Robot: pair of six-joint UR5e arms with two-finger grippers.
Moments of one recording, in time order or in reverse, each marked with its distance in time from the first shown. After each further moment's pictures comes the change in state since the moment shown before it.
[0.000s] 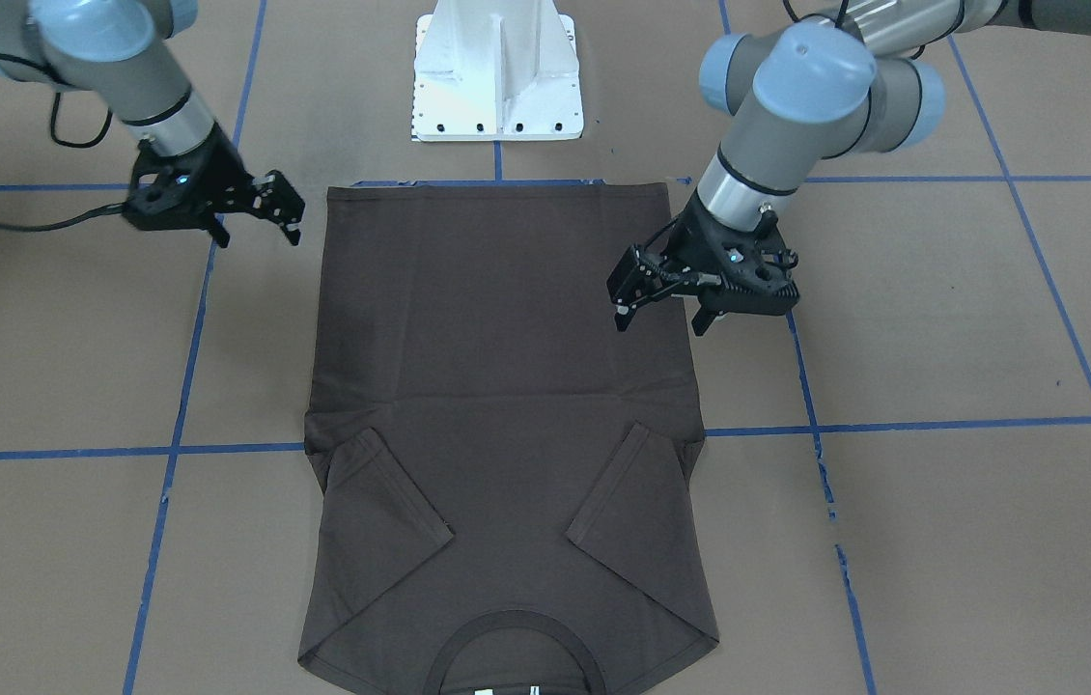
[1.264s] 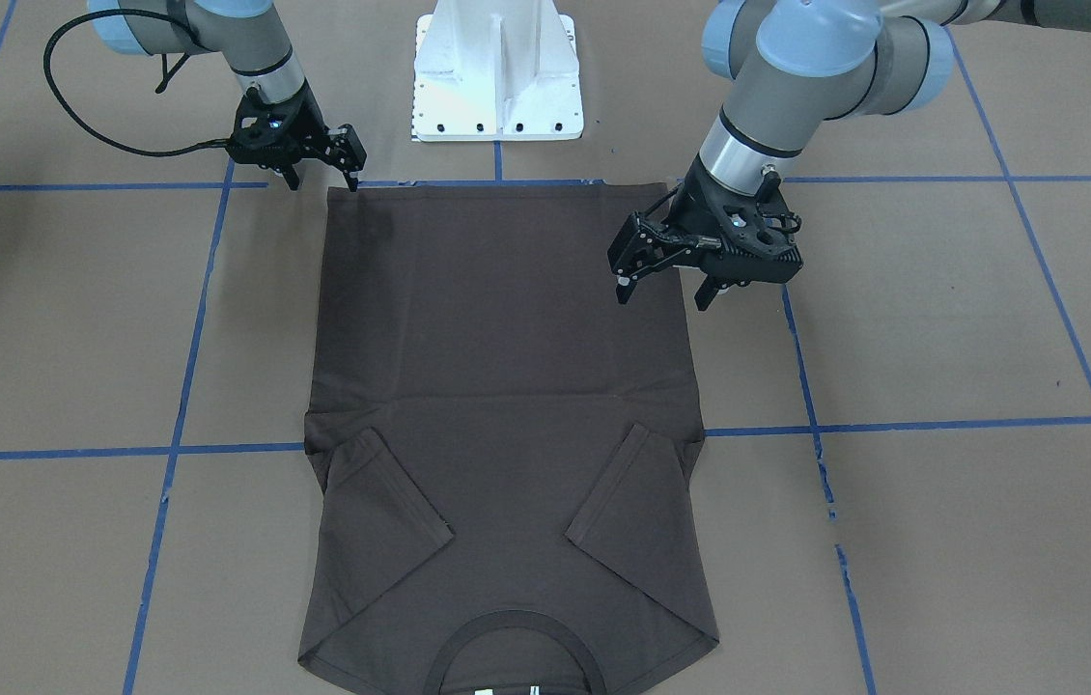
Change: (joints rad) left arm 0.009 0.007 -0.046 0.044 0.006 0.009; right arm -0.331 -0.045 -0.025 0.057 -0.270 0.231
